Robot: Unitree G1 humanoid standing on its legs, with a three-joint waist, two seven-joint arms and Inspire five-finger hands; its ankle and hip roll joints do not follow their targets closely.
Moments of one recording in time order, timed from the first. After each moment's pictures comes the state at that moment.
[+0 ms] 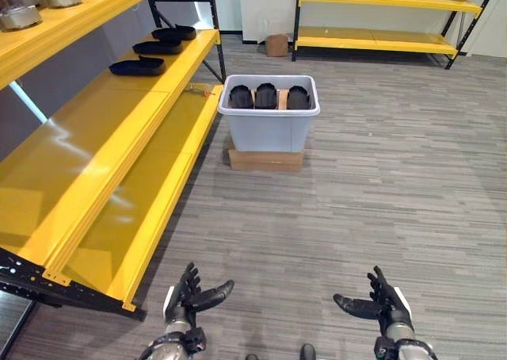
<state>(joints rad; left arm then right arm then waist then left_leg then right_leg) 0.37 0.26 -0.11 0.12 -0.46 0.03 0.21 0.39 -0.28 0.07 0.13 0.30 0.03 -0.15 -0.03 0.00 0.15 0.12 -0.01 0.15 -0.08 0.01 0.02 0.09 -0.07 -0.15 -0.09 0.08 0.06</state>
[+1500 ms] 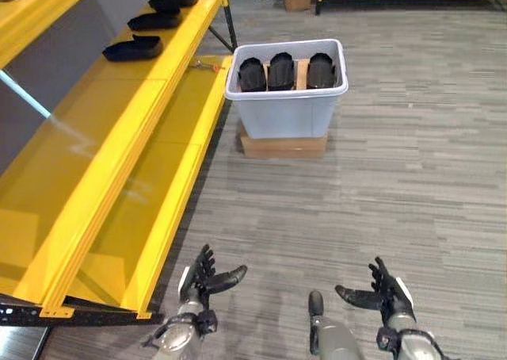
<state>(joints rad) 0.20 0.24 -0.17 0.15 -0.46 0.02 0.18 0.31 -0.34 0.05 0.13 0.32 0.03 -0.14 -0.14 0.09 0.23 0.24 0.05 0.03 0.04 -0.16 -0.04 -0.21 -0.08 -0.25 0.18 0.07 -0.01</state>
